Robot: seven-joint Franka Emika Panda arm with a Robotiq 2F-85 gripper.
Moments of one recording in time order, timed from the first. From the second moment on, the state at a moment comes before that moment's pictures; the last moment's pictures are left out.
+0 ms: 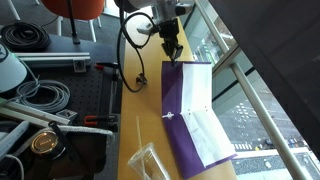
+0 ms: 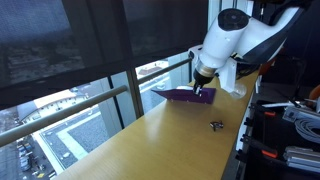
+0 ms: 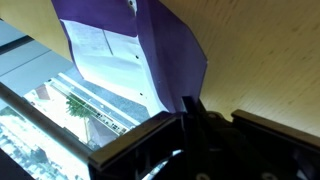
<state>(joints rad) 0.12 0.25 0.13 -2.29 -1.36 2.58 1.11</state>
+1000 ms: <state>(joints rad) 0.14 0.26 0.14 -2.30 -1.27 2.58 1.12</state>
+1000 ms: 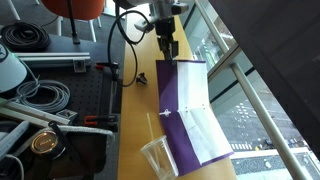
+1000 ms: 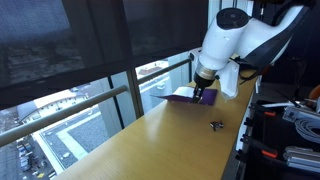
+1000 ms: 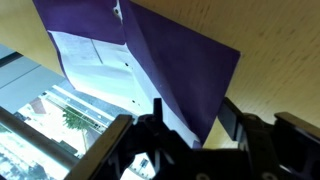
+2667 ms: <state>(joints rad) -0.08 0.17 0.02 -1.98 -0.18 2.13 -0.01</state>
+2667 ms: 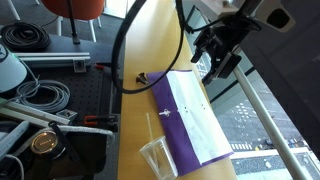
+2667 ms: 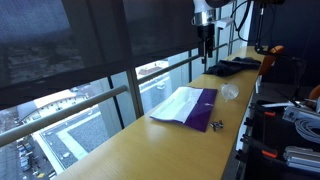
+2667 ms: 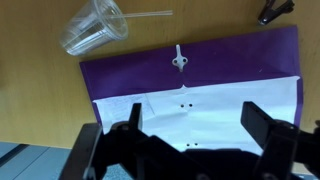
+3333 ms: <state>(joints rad) -0.08 0.17 0.01 -1.96 -0.17 2.06 -0.09</state>
